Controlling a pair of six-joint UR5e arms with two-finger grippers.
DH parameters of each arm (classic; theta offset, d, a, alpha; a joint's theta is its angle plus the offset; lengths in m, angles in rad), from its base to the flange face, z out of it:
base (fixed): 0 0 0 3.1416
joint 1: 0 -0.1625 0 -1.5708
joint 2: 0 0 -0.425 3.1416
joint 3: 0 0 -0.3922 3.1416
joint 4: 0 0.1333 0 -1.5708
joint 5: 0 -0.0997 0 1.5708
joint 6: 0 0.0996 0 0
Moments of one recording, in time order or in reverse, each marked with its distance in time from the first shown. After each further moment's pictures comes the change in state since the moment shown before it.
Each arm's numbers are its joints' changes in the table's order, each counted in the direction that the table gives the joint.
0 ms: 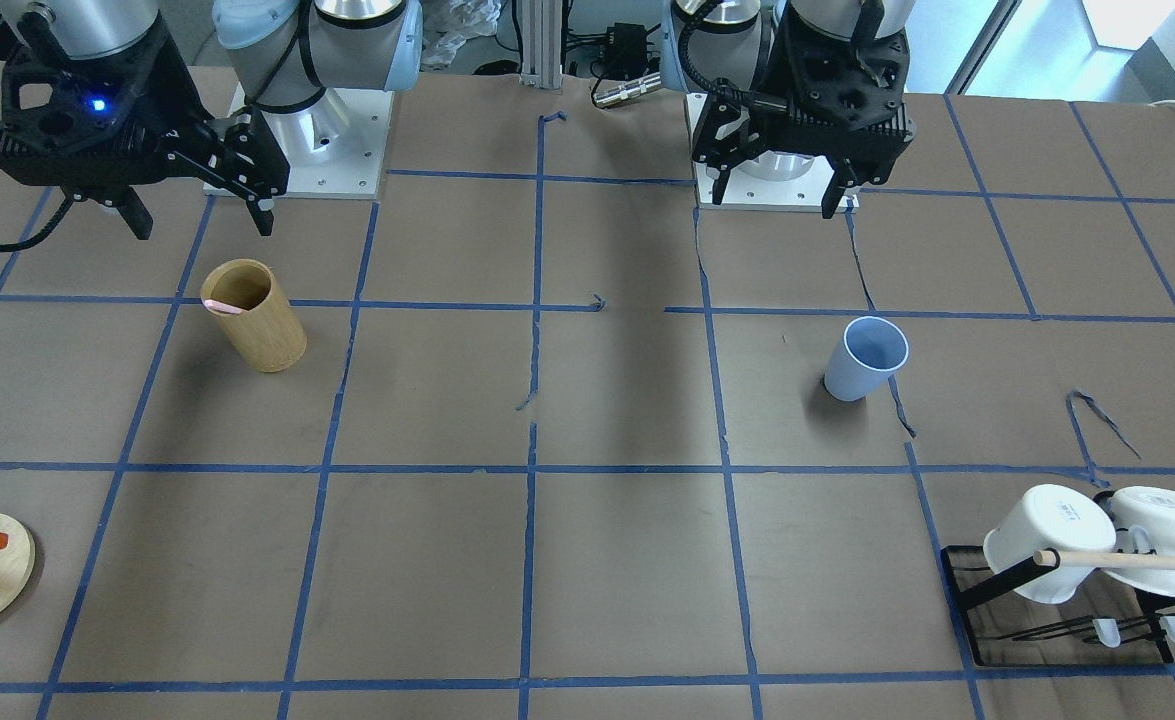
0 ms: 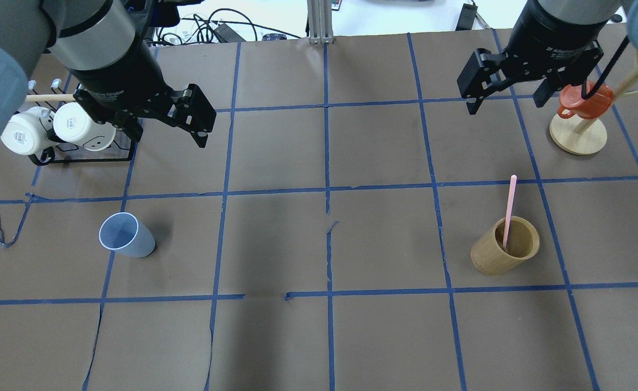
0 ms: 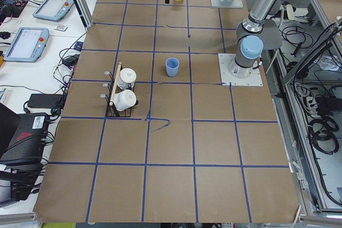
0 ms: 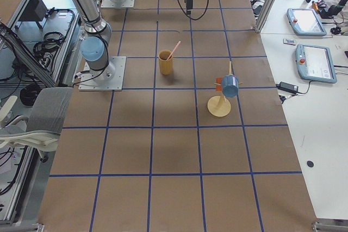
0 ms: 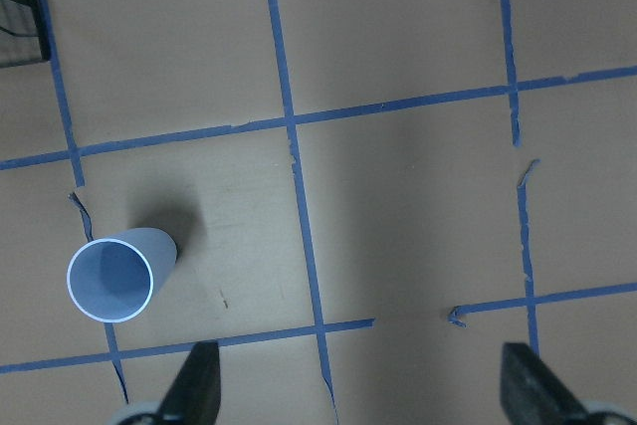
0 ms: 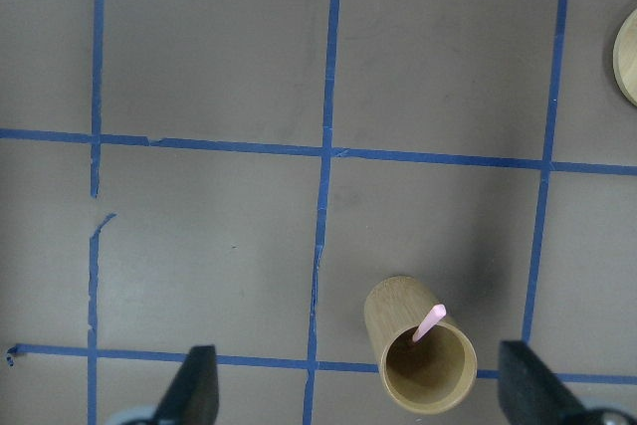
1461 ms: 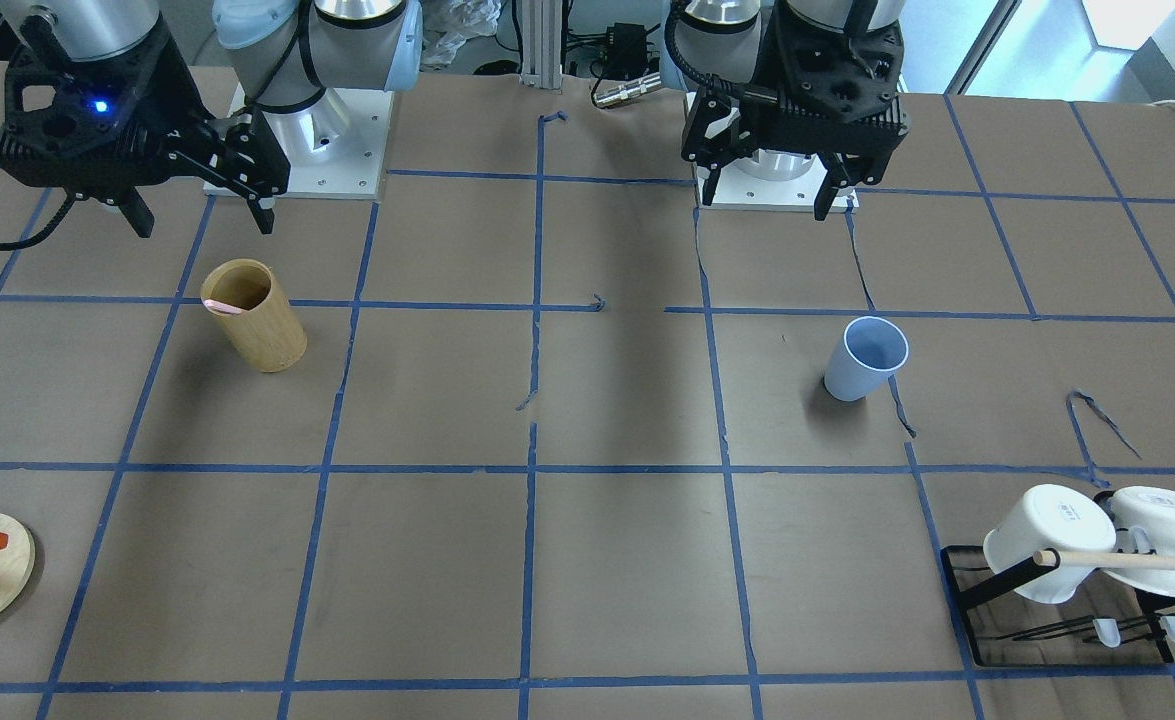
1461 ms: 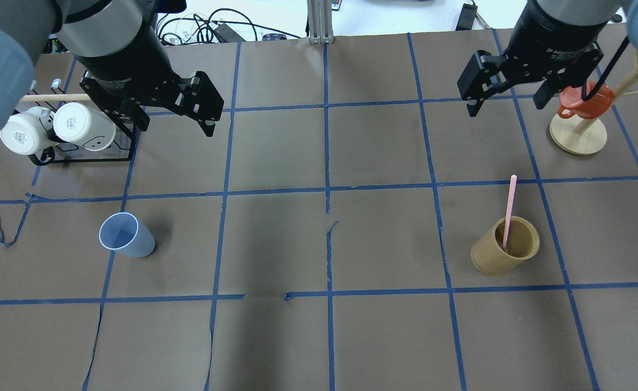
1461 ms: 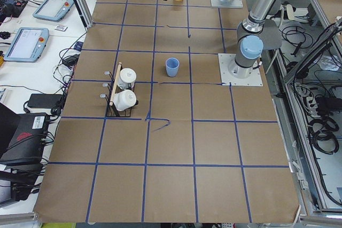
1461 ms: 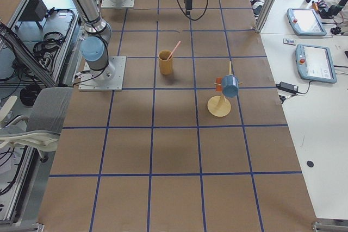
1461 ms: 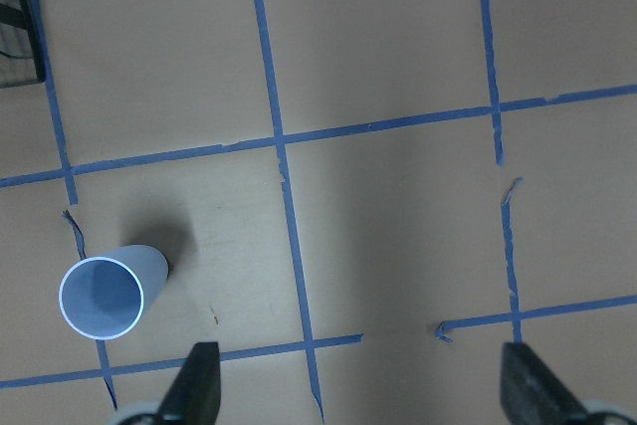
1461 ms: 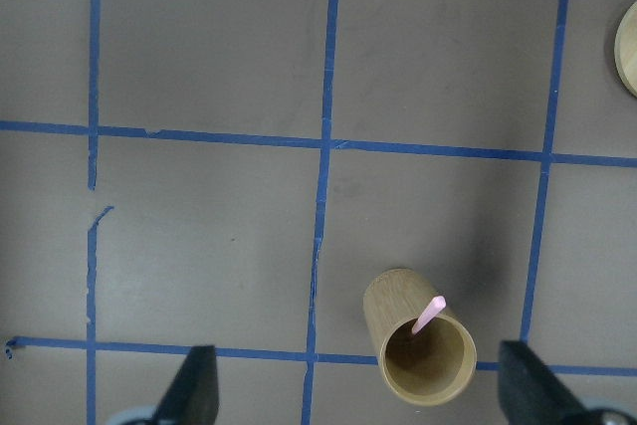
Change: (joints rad) left arm 0.018 -0.020 -0.036 0.007 0.007 -0.017; right arm 0.000 -0.002 -0.001 0.014 0.003 0.000
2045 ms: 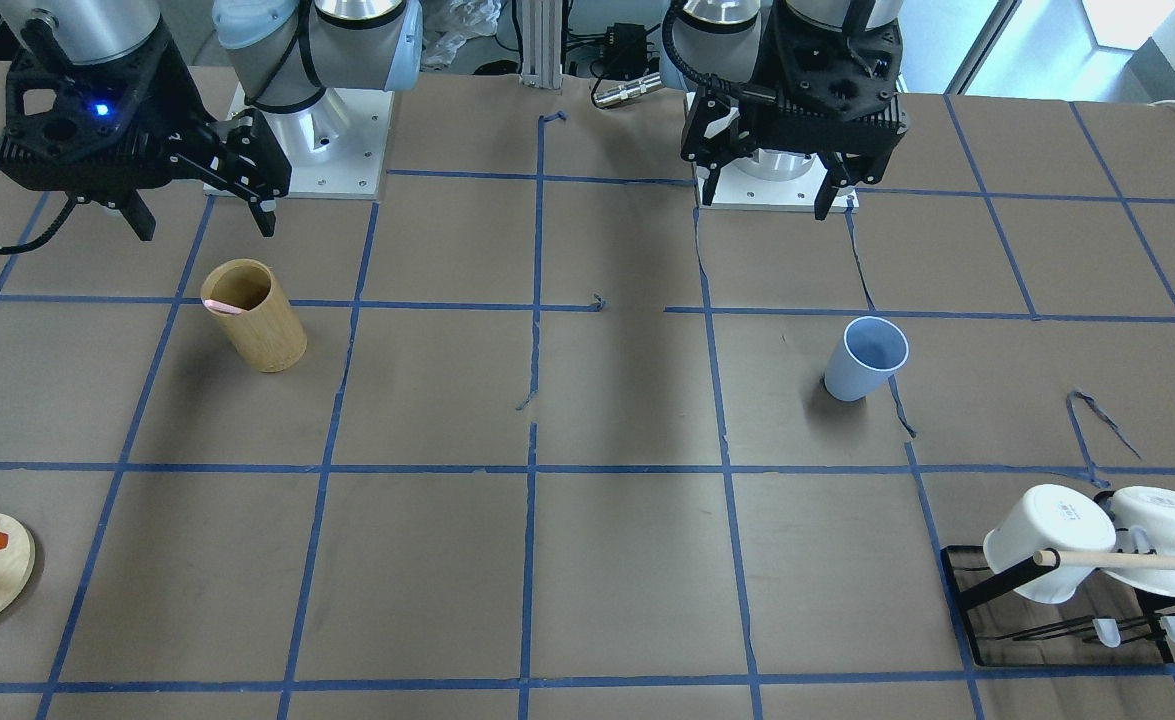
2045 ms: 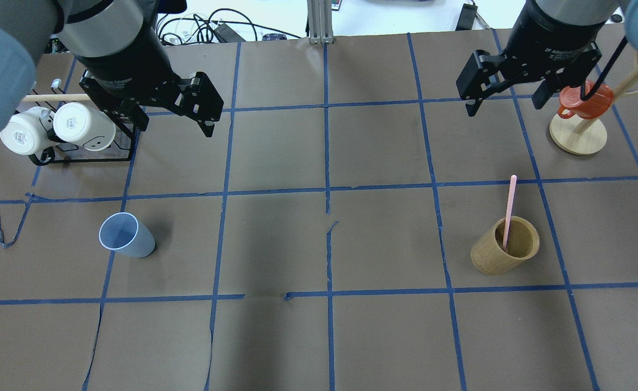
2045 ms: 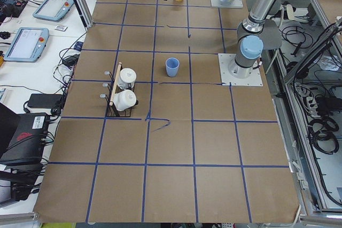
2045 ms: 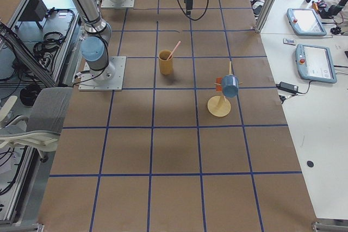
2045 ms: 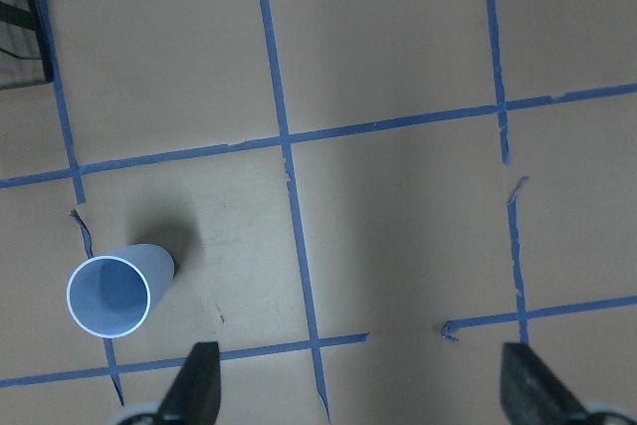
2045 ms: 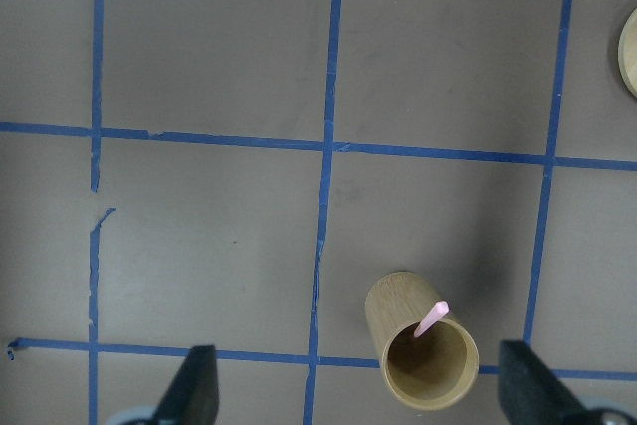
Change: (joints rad) left arm 0.003 -0.002 -0.002 0.000 -0.004 -0.001; right arm 0.000 0.005 0.001 -0.004 -0.004 -0.004
